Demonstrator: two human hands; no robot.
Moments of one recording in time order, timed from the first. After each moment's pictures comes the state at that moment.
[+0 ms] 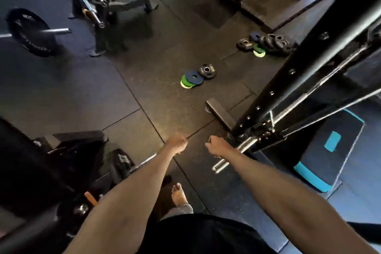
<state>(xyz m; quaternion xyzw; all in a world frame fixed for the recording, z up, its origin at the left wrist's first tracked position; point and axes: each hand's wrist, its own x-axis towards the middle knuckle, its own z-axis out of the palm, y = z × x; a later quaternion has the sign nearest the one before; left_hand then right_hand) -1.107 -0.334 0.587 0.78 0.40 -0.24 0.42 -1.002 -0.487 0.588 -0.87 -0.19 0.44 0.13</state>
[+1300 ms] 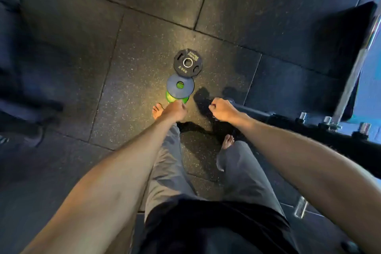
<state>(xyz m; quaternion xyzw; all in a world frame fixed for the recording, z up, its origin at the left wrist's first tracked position) -0.475 0.094 0.410 0.84 0.15 -0.46 0.24 -0.464 -0.102 0.404 -0.84 0.07 0.49 0.24</state>
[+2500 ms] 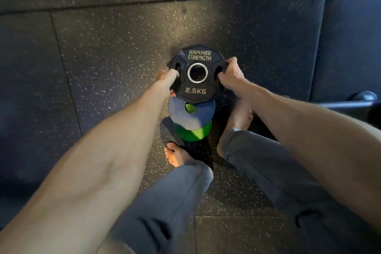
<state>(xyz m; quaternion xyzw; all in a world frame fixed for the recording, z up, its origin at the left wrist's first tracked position) -0.217 0.119 -0.007 0.71 0.41 -0.43 0.37 -0.278 -0.059 -0.018 -0.72 0.41 0.33 0.45</state>
